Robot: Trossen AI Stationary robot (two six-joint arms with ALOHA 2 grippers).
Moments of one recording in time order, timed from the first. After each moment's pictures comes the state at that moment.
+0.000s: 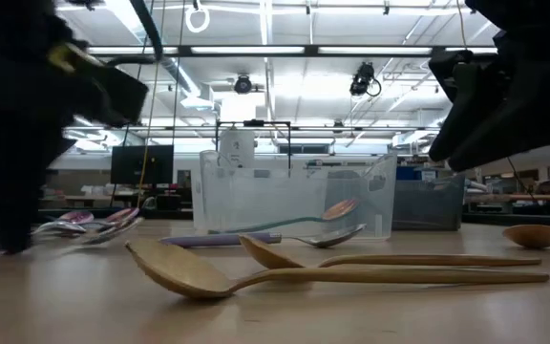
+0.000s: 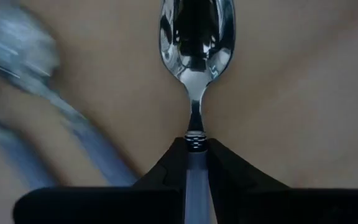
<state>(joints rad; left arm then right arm) -0.58 1.90 1.20 -0.88 -0.17 -1.44 0.66 1.58 0.74 -0.08 0.61 0.10</state>
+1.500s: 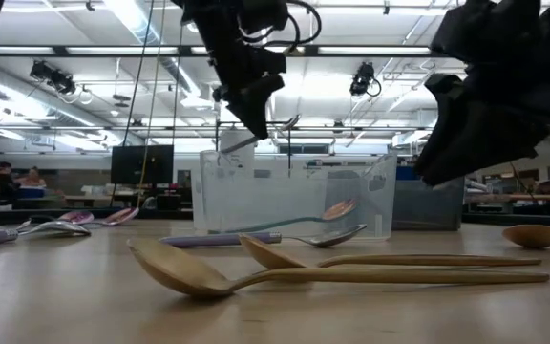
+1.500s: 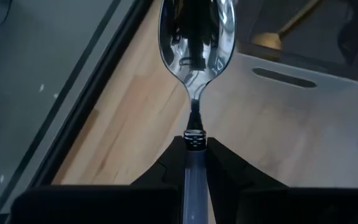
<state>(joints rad) 0.19 1.77 1.42 -0.64 -0.42 -0.12 0.58 1.57 0.74 -0.25 0.72 0.25</state>
